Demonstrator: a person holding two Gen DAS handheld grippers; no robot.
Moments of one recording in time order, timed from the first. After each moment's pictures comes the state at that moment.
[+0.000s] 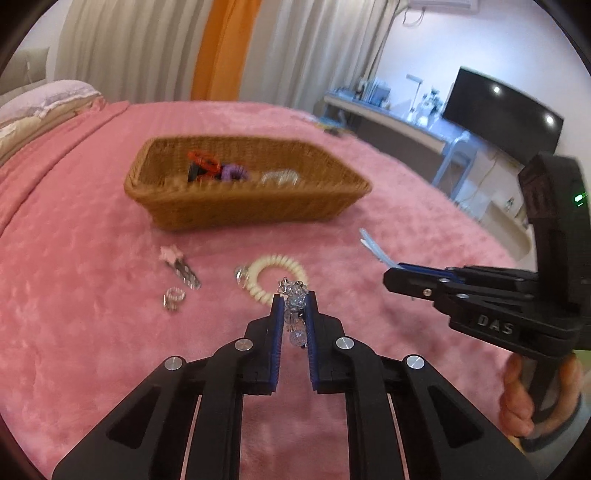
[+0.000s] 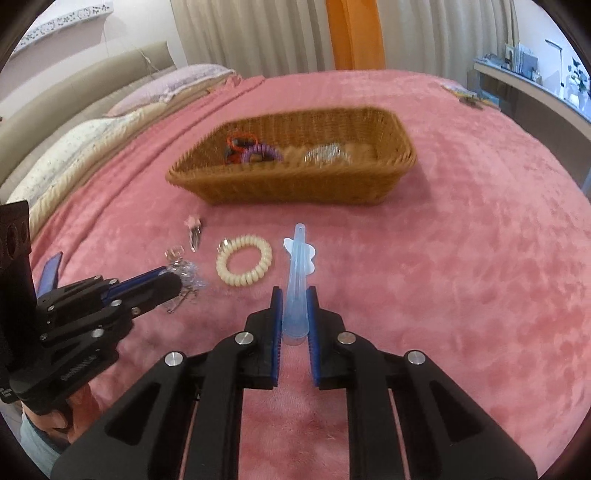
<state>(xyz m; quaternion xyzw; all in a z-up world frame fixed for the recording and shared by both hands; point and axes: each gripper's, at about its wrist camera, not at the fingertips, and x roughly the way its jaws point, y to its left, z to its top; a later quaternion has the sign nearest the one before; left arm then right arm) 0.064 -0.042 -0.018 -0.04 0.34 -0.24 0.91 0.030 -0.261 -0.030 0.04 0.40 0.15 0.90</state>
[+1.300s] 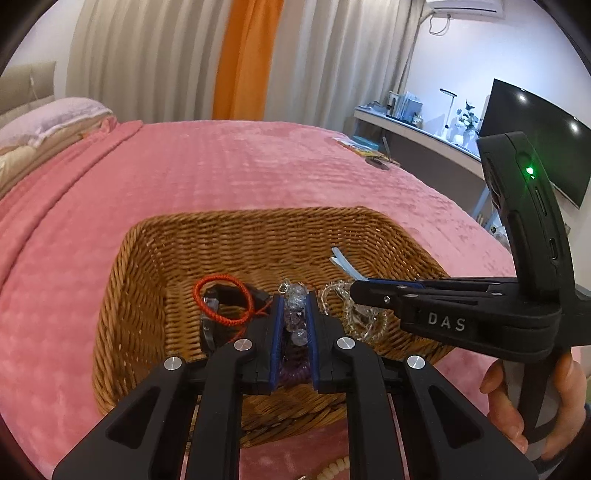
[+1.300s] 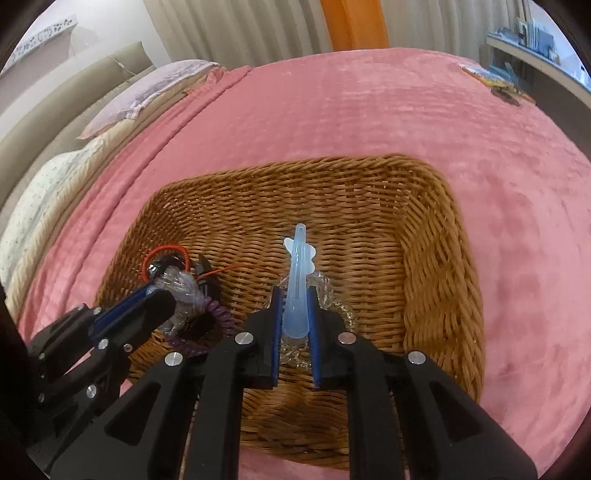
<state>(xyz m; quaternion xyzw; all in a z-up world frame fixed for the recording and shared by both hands) 0.229 -0.064 -0.002 -0.03 0.33 -0.18 0.93 0.242 -0.252 -0.031 0.08 0.45 0.17 0.87</state>
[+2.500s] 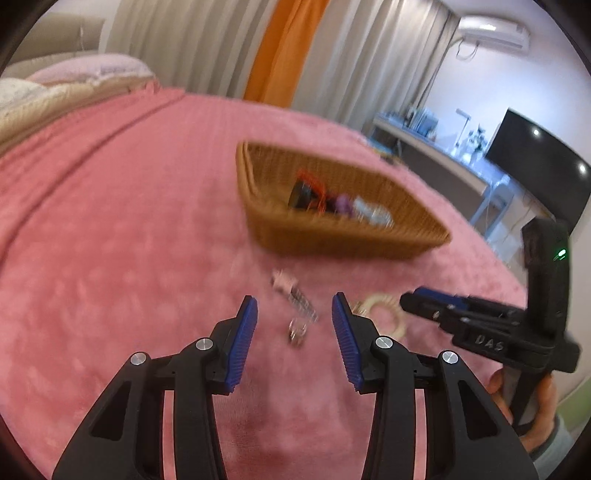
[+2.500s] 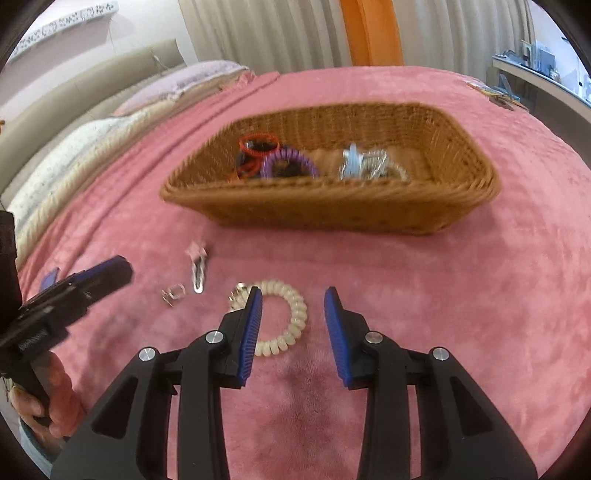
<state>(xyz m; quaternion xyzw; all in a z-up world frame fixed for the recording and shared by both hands) 0.114 0.032 -0.031 -0.10 0.36 -0.16 0.92 0.095 -0.217 -0.062 0.05 0.41 0.18 0.89</state>
